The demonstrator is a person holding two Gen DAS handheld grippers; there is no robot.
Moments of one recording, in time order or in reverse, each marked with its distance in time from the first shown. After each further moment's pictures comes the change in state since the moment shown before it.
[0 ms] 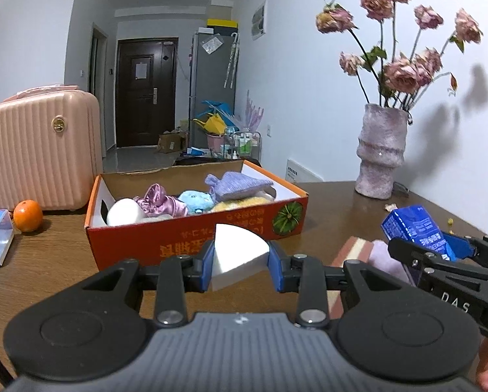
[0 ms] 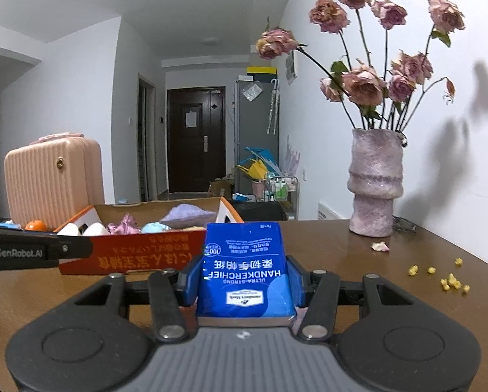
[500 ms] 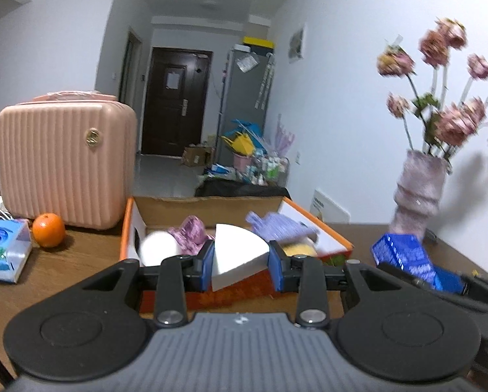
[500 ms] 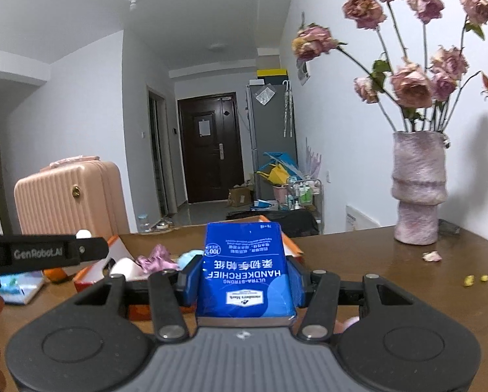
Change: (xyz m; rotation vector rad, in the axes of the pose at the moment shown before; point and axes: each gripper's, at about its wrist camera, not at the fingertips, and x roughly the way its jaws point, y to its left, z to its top) left arm 0.022 0.052 0.037 -0.117 -0.079 0.077; right arm 0.053 0.049 0.032 0.080 -0.020 0.075
